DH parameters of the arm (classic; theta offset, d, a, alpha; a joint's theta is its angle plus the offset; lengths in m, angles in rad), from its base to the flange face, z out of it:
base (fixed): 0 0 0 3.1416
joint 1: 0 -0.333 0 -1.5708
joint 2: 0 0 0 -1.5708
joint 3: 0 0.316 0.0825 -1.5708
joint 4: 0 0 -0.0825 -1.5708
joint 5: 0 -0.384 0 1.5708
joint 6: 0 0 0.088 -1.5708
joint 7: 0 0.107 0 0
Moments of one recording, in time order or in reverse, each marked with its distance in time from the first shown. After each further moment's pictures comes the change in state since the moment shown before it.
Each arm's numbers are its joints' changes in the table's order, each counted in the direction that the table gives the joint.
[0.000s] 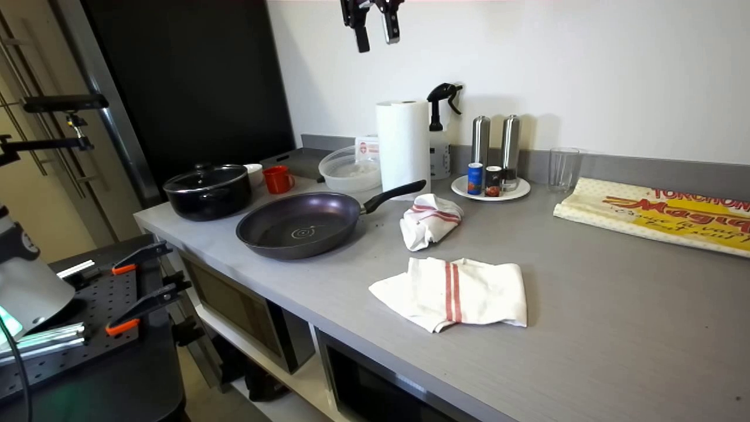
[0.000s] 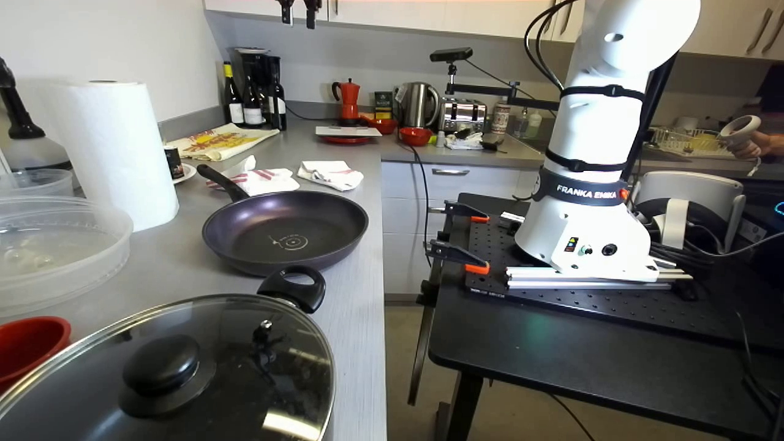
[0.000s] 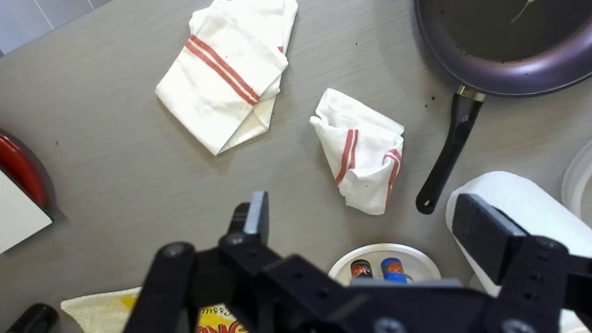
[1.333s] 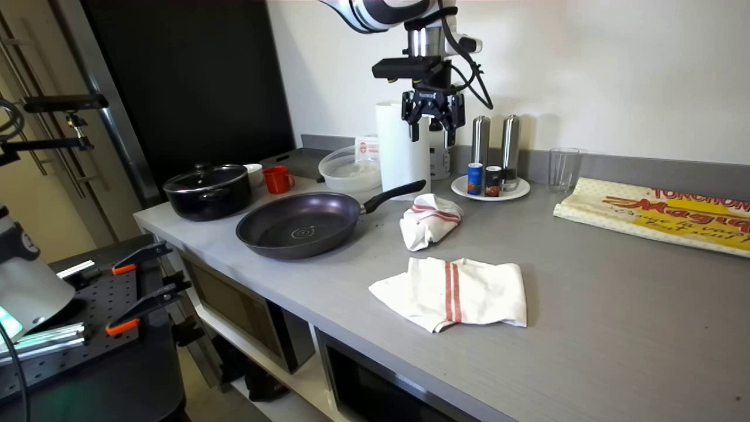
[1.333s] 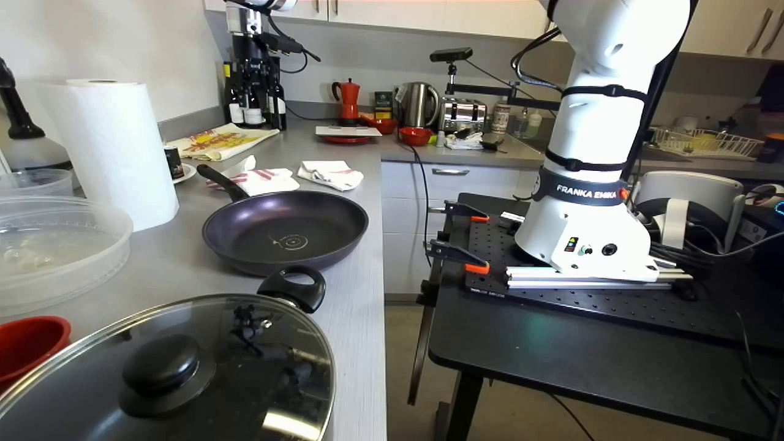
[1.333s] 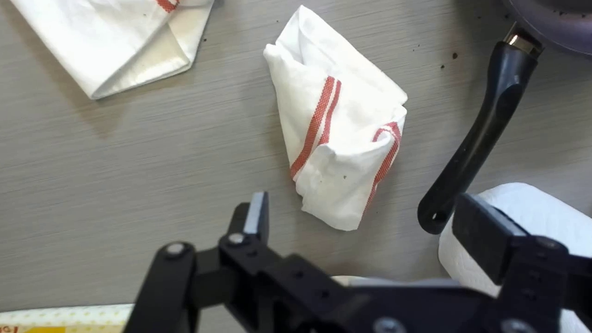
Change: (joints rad) arm 0.087 -0.640 0.140 -0.550 -0.094 0.013 -0.155
